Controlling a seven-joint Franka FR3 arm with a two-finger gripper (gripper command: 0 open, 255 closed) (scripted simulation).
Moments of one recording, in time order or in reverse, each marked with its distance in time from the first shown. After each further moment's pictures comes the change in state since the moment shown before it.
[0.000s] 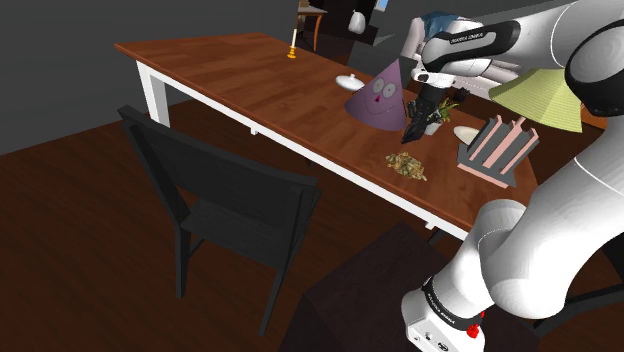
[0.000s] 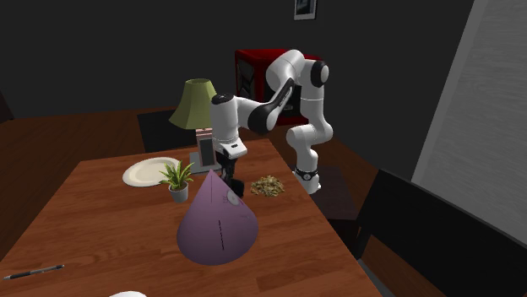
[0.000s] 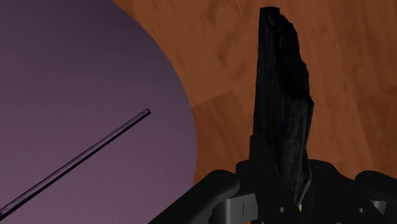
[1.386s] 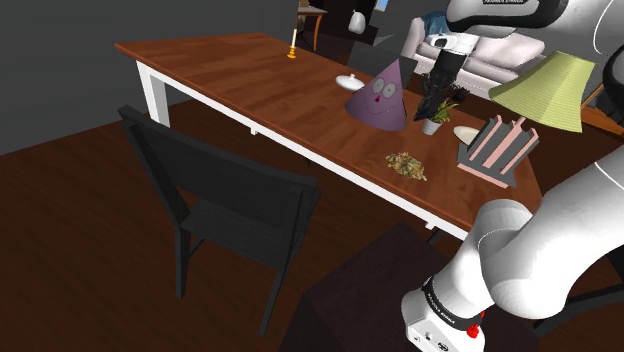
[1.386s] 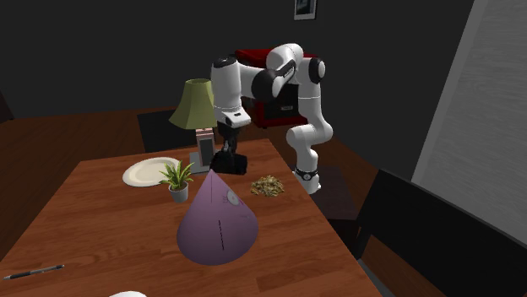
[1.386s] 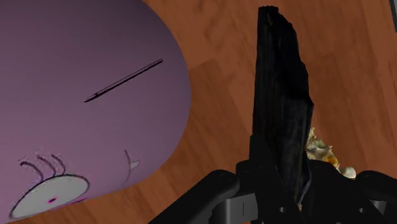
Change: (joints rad) arm 0.005 -0.131 0.084 0.189 -0.095 -0.272 0.080
